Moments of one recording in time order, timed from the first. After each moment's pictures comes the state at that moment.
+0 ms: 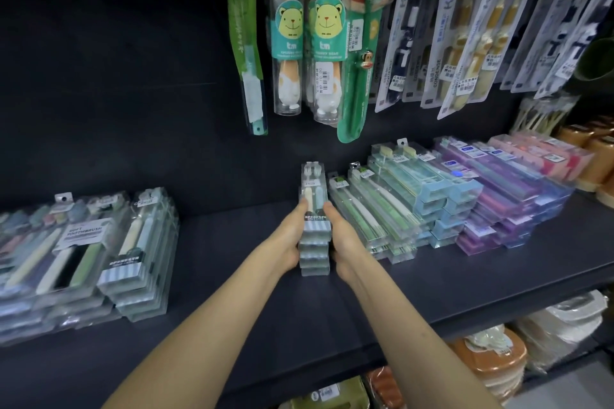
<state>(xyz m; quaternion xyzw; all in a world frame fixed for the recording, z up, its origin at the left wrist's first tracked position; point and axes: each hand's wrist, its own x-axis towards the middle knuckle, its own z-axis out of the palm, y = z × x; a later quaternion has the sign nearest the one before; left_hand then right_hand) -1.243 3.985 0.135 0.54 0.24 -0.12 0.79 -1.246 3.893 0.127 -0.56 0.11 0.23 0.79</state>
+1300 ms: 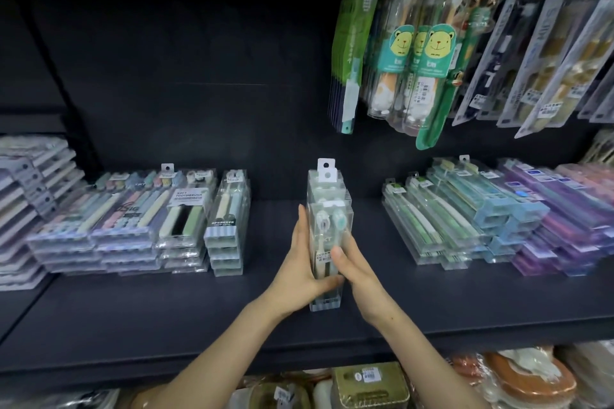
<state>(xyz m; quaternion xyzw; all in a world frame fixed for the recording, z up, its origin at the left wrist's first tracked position) -1.372 4.064 0.108 0.82 -0.04 0.08 0.57 -1.333 3.928 0.104 -0.66 -0.27 0.18 0.68</state>
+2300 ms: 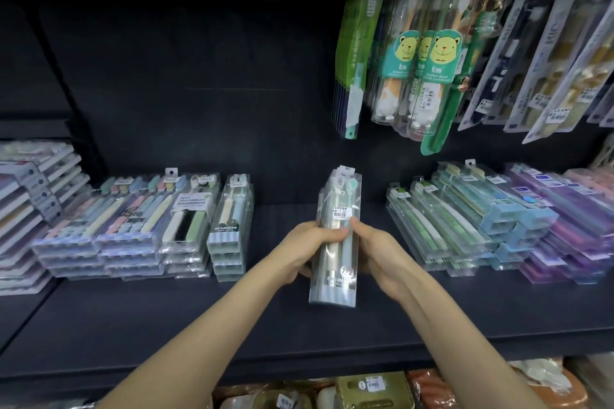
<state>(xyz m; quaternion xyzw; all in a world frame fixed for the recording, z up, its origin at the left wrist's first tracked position) -1.338 4.072 0.154 0.76 0.11 -0.10 0.64 -1.302 3.925 0.154 -0.69 -0.08 0.28 0.66</state>
